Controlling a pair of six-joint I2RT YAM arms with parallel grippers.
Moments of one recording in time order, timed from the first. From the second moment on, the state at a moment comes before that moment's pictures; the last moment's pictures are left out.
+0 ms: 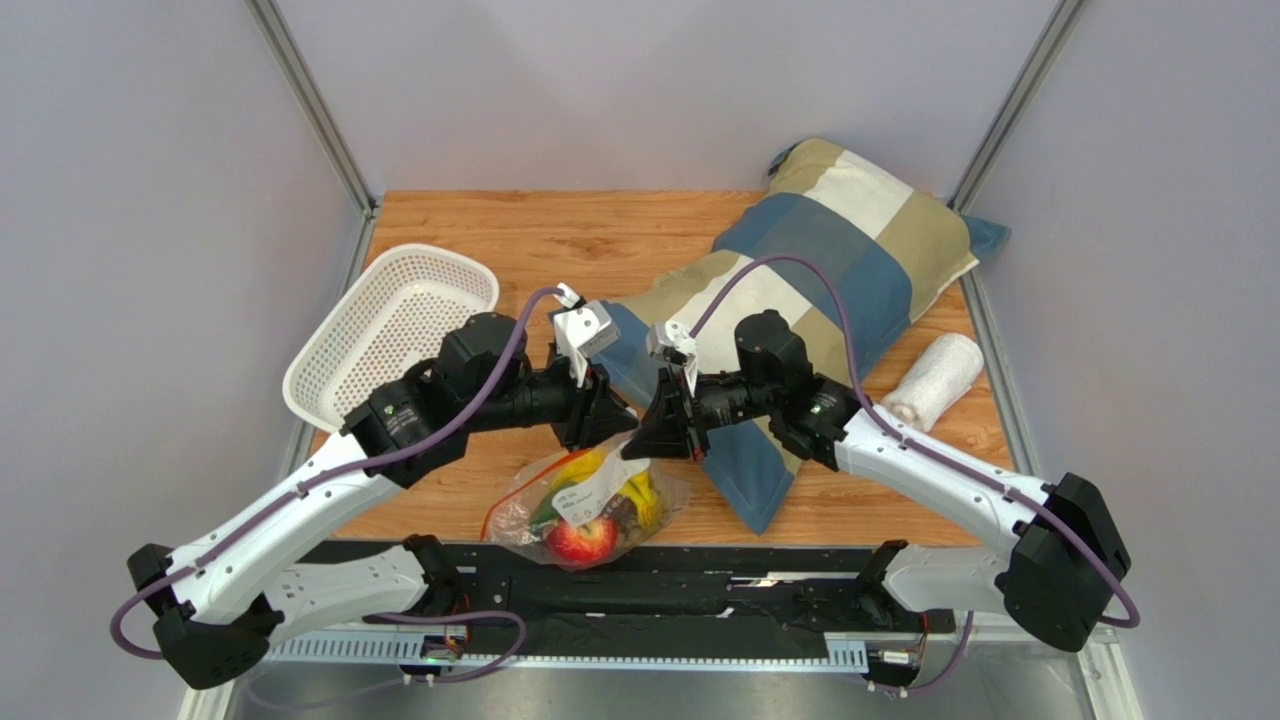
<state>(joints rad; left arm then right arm) -0.88 0.96 1.11 -0.56 0.30 -0.16 0.80 1.23 0.86 0.11 -0.94 0.15</state>
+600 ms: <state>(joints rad) -0.84 0.95 1.11 -0.54 0.41 -0.21 0.80 1.22 0.86 0.10 -0.93 0.16</state>
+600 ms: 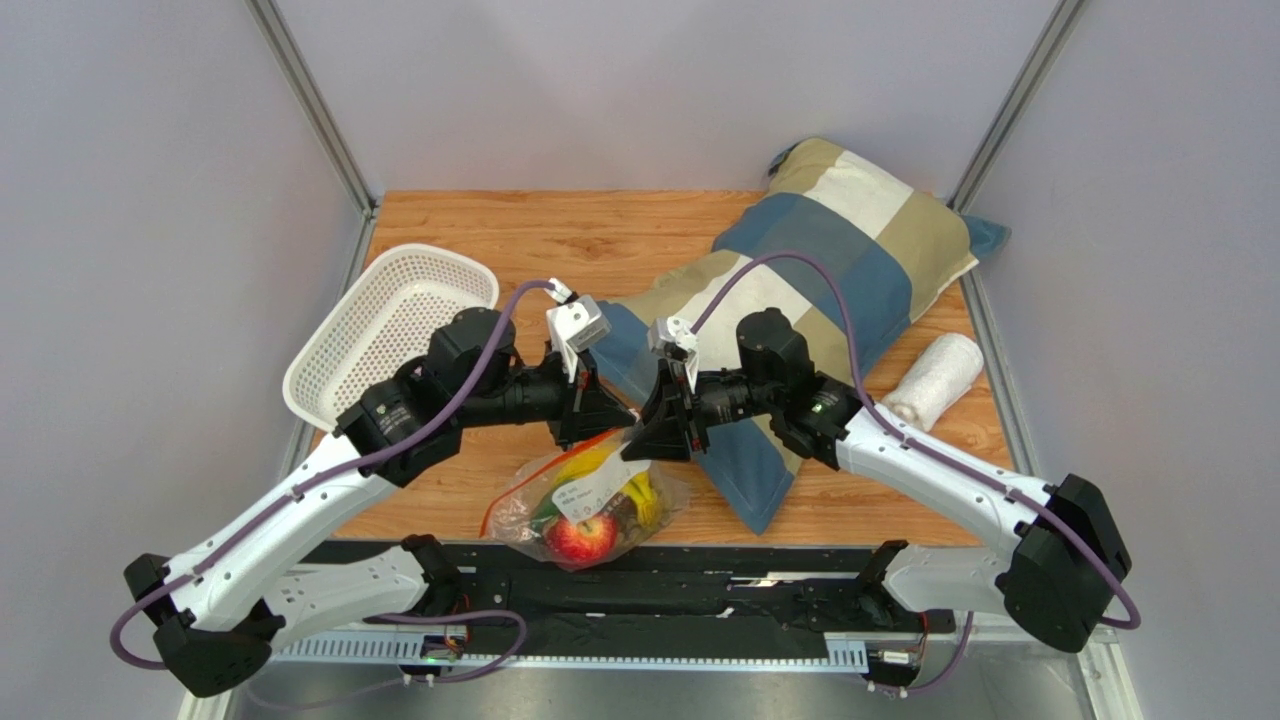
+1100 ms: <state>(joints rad) -0.84 0.93 1.10 -0.56 0.33 -0.23 0.79 1.24 0.90 0.12 -0.87 0.22</state>
